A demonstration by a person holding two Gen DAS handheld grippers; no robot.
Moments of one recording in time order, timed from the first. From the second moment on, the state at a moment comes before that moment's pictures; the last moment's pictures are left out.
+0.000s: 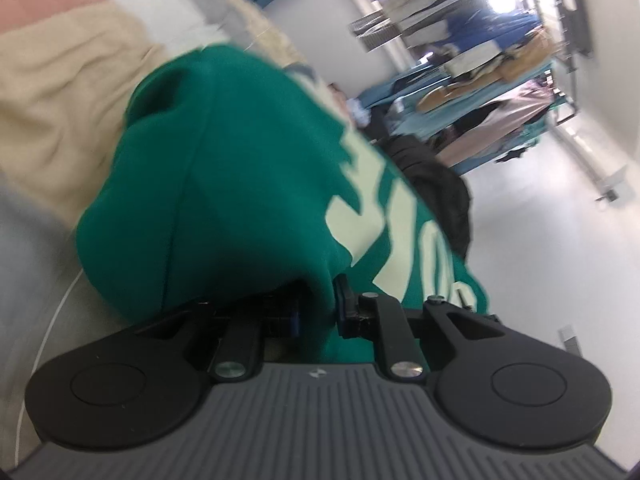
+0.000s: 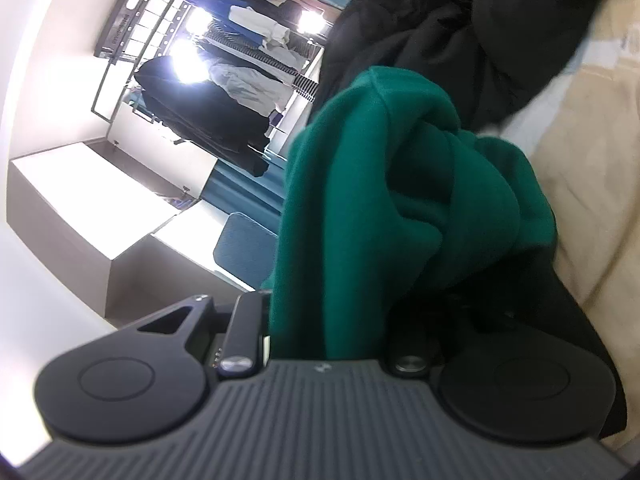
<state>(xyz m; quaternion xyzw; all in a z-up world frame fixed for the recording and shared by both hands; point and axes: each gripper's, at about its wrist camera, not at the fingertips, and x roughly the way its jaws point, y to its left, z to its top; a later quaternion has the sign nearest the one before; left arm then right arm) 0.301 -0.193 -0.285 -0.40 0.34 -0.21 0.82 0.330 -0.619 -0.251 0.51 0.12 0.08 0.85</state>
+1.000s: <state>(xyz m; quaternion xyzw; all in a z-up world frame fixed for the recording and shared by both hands) 0.248 -0.159 -0.156 -0.20 0.33 -0.15 0.91 0.240 -0.637 -0.153 0.46 0.13 0.00 0.88</state>
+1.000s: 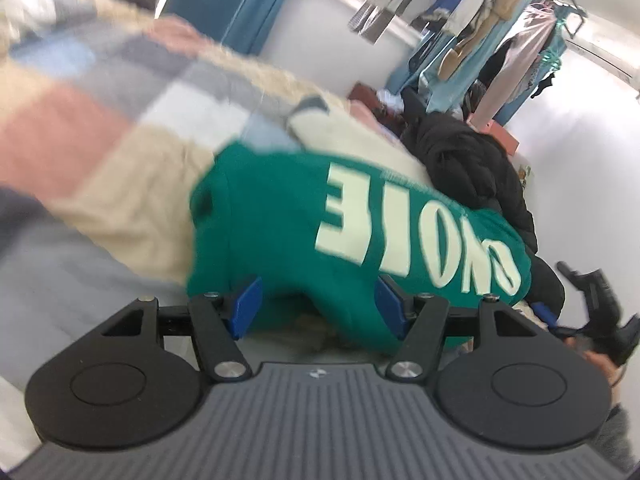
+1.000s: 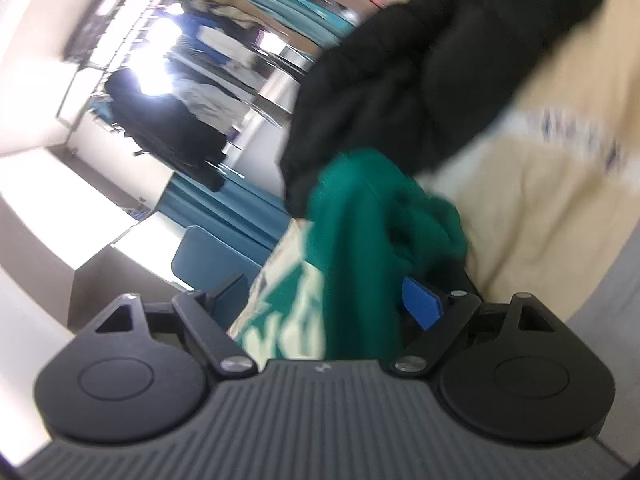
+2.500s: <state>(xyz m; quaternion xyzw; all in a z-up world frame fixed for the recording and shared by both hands) 0.058 -0.170 -0.019 -0.05 0.19 -0.18 0.96 0.071 -0.428 -0.020 0.10 0.19 0.08 0.97</state>
